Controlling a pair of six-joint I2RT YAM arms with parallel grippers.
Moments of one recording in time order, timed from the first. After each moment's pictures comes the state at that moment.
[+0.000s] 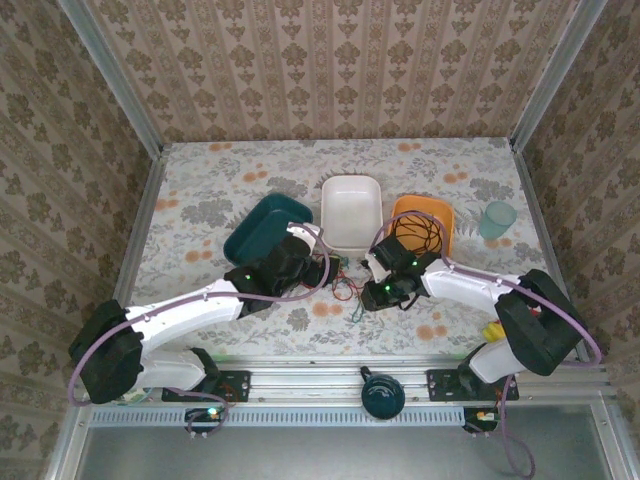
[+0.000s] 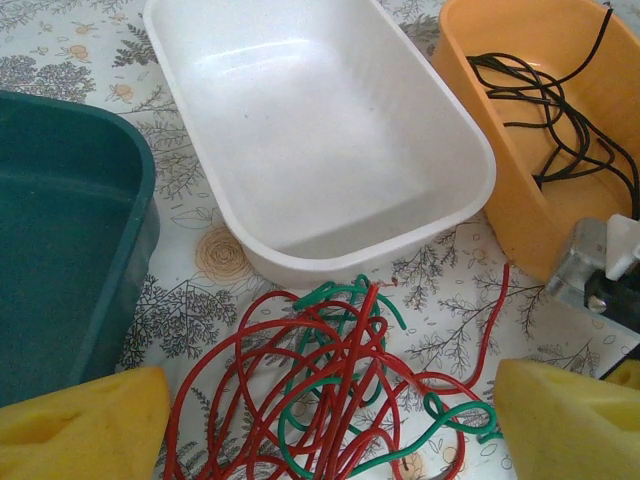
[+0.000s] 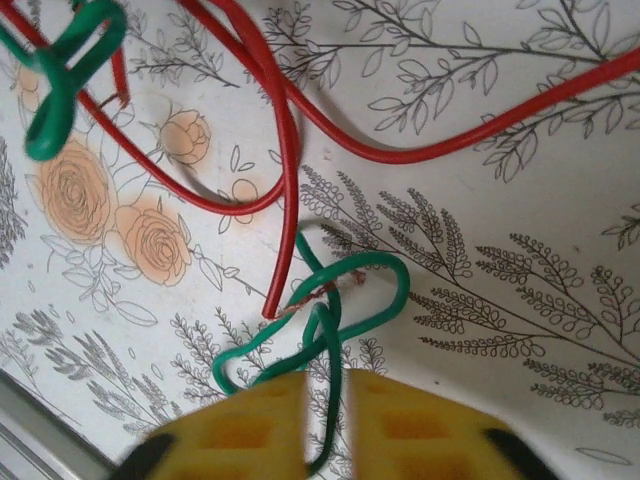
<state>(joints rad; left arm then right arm) -0.96 1.26 0.73 -0.08 -0.25 -0.37 0.63 1.47 0.74 -0.48 -0.29 0.37</state>
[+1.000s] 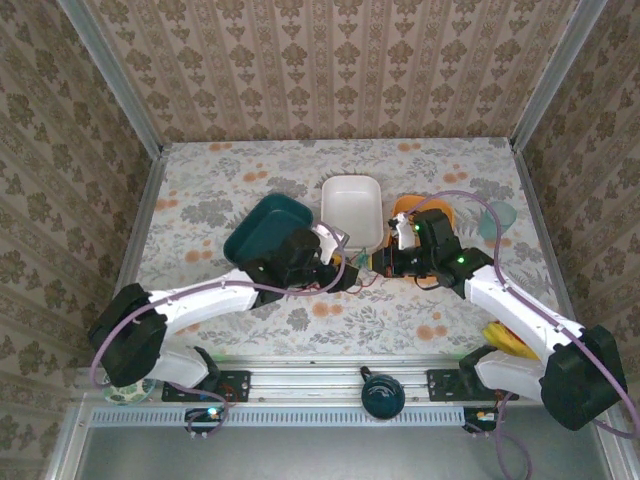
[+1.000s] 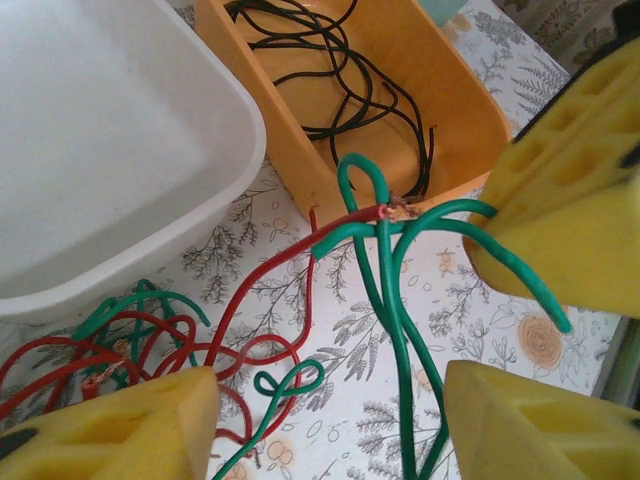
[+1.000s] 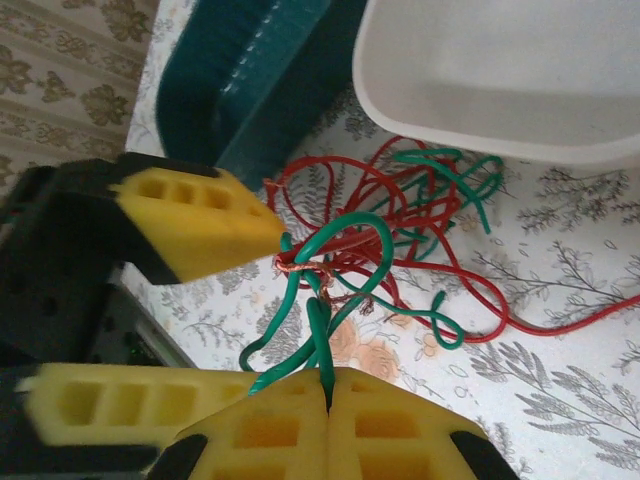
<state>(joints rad) -0.94 1.40 0.79 0.02 0.18 -0.32 0.43 1.15 0.75 -0.36 -0.52 0.52</state>
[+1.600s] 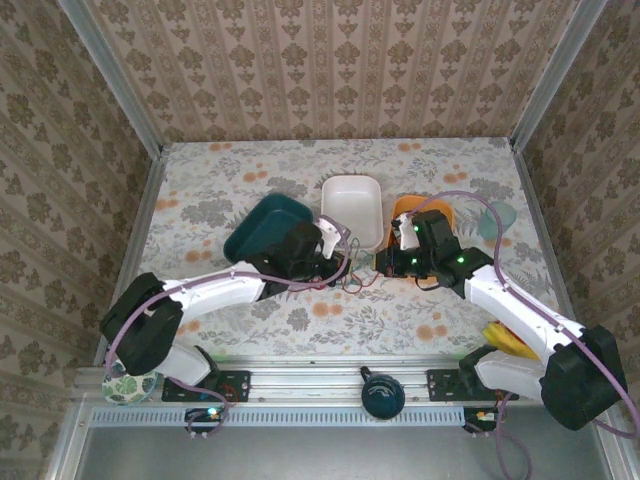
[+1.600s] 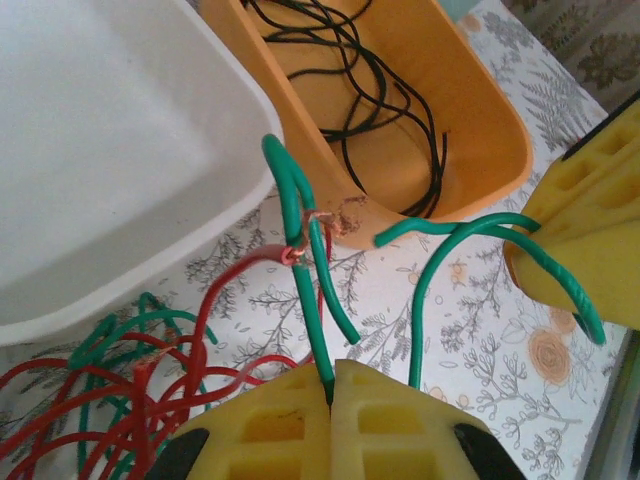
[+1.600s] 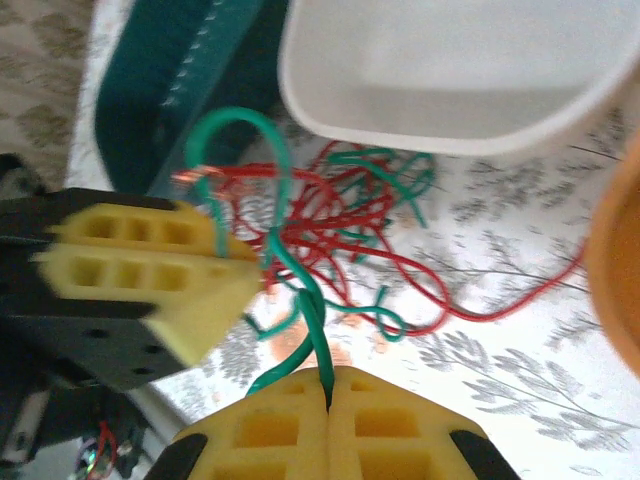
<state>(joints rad) -0.89 1.46 0.80 0.07 0.24 -0.34 0.43 1.15 0.76 -0.42 -0.38 0.55</state>
